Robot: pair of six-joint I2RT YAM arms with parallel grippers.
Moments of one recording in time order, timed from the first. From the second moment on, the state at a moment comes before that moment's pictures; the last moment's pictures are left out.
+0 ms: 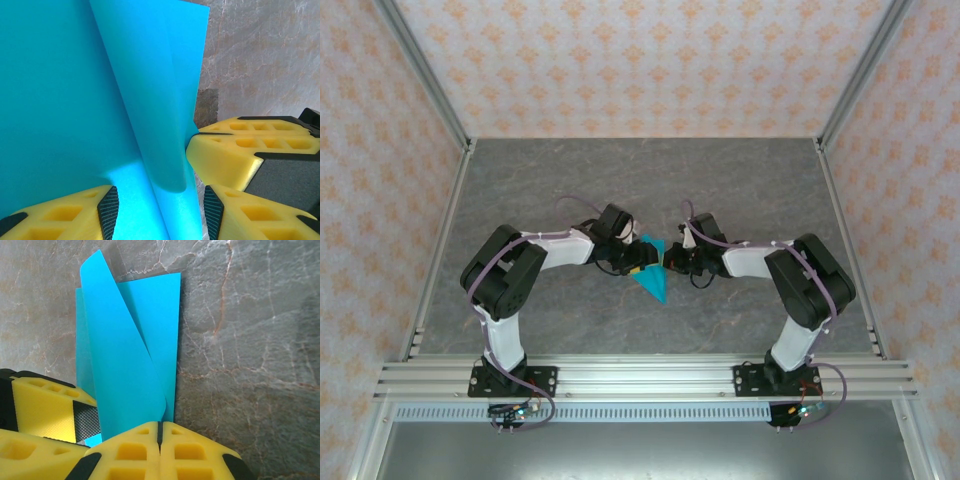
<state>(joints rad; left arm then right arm) -0.54 1.87 1.01 -0.14 0.52 -0.84 0.51 1.73 0.76 0.06 -0.44 0.69</state>
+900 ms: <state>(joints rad) -0.54 1.87 1.01 -0.14 0.52 -0.84 0.51 1.75 0.78 0.03 -0.44 0.67</state>
